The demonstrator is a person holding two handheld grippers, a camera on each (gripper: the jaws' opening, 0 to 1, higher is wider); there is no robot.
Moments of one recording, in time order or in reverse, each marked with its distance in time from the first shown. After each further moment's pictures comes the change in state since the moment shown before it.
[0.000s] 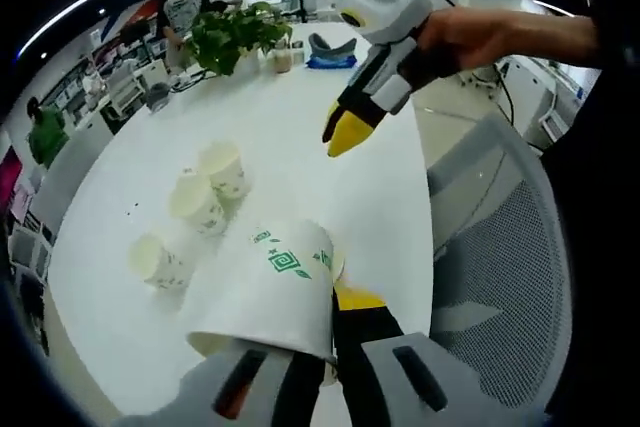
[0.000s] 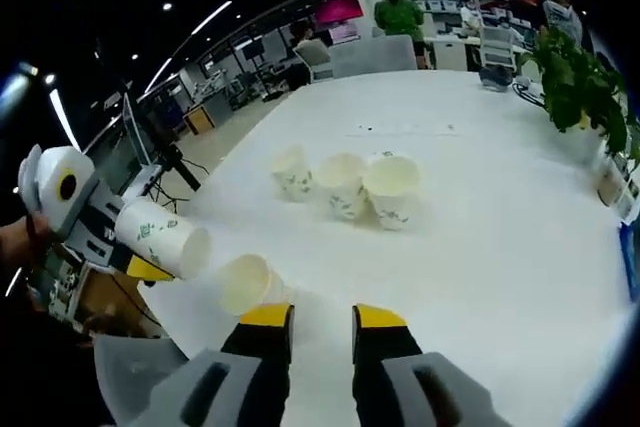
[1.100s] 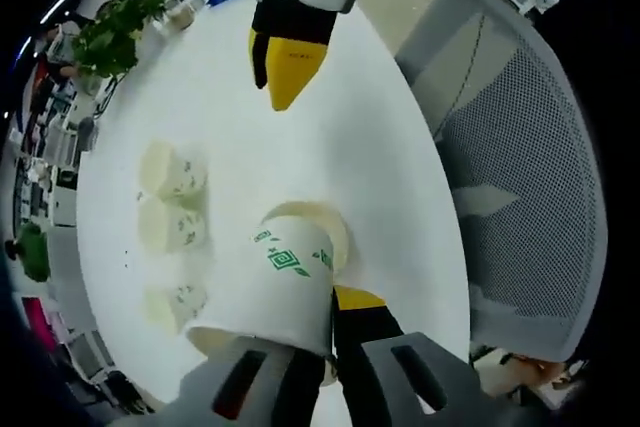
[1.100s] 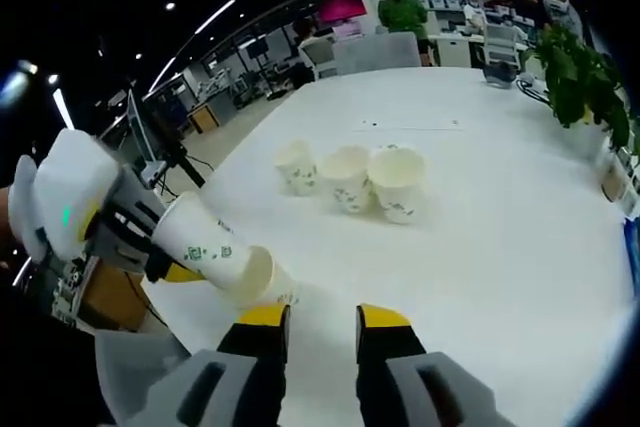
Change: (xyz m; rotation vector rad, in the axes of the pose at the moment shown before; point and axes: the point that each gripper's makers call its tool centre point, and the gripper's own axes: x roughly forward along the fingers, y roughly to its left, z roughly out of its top) left arm 0.039 0.003 -0.013 0.411 0.411 -0.068; right arm 0.002 -0.002 -0.006 0.002 -0.001 0.020
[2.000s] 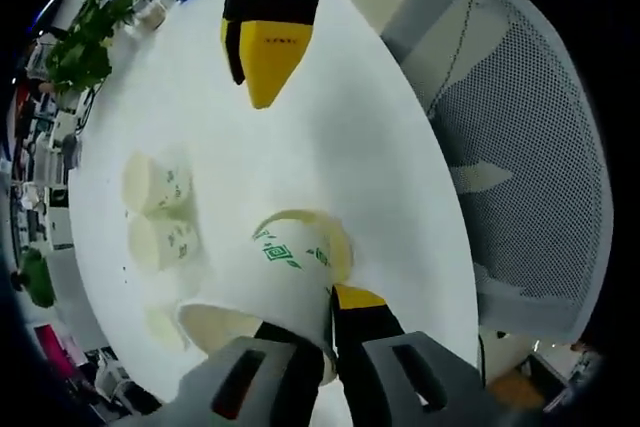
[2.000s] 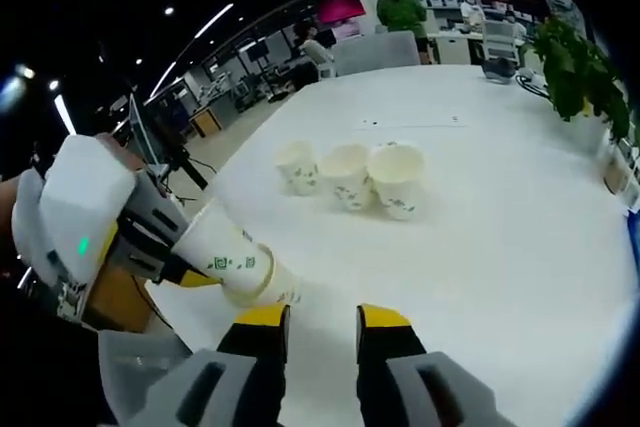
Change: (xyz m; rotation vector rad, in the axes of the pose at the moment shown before) left arm 0.009 -0.003 0.003 0.082 0.068 -0.028; right arm -0.001 0.001 -0.005 0.014 -0.002 0.021
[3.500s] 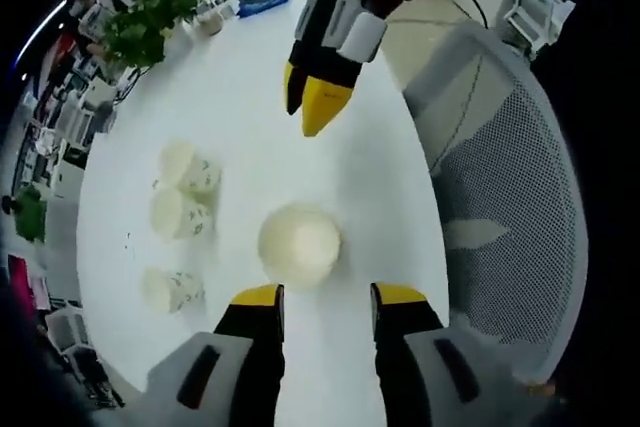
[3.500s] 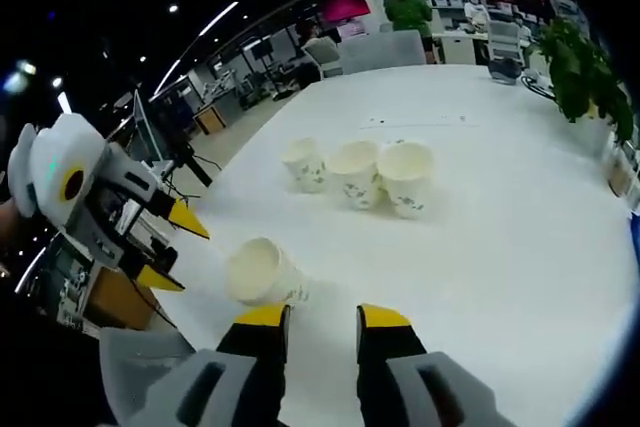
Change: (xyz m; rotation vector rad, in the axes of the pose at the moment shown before) left arm -0.039 -0.004 -0.015 -0.296 -0.224 0.072; right arm 0.003 0.008 -0.002 -0.012 0.005 0.014
